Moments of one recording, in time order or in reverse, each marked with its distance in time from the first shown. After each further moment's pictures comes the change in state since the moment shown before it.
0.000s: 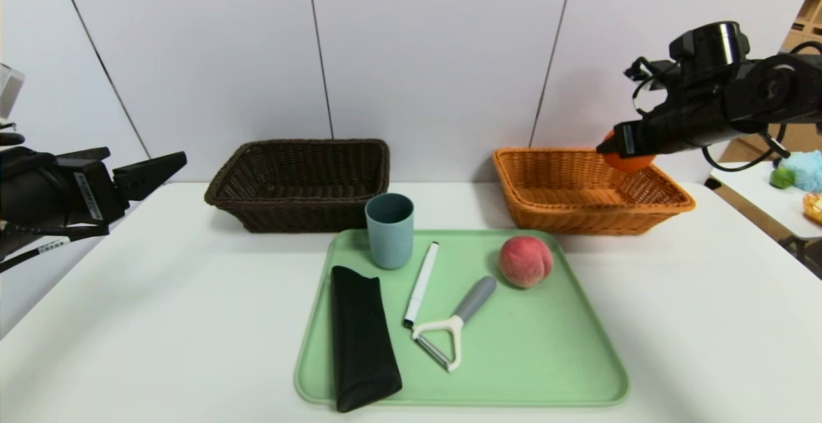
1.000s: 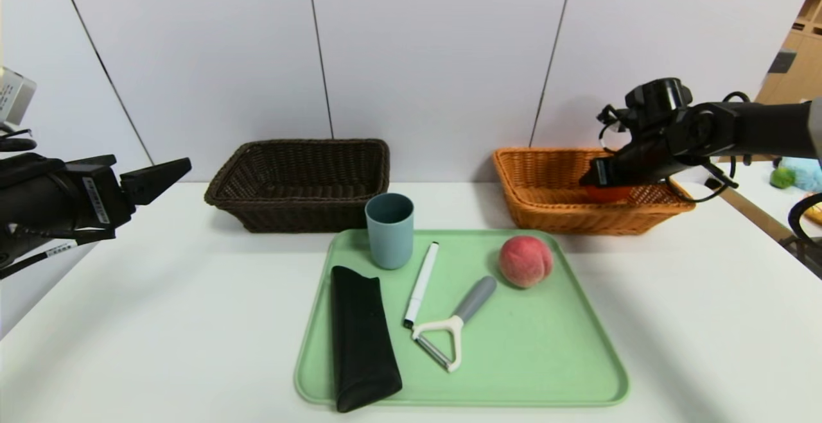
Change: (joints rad) left arm 0.000 0.018 0.009 0.000 0.000 -0.009; right arm -0.019 0.211 -0.078 -0.014 -0.005 0.044
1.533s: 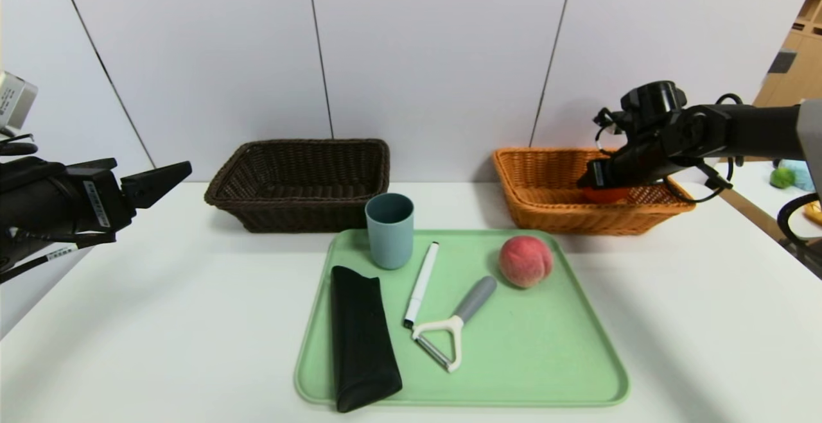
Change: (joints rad) left arm 0.000 -0.002 0.010 -0.001 0.001 -0.001; right arm 0.001 0.024 -0.029 0.017 -0.006 -0.007
